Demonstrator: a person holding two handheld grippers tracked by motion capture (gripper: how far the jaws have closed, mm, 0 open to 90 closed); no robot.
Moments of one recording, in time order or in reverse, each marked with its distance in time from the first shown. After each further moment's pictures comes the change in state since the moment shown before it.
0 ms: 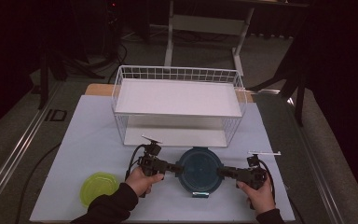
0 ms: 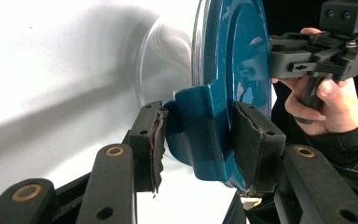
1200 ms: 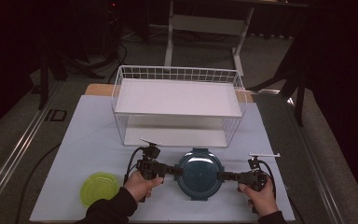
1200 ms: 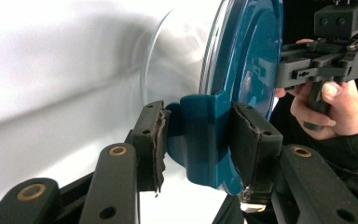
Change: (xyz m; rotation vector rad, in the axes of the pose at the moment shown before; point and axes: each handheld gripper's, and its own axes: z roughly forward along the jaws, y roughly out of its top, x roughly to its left) left arm -0.017 -0.008 -0.010 -0.030 0.034 -0.011; right arm 0.002 -0.005 -0.005 0.057 0.135 0.087
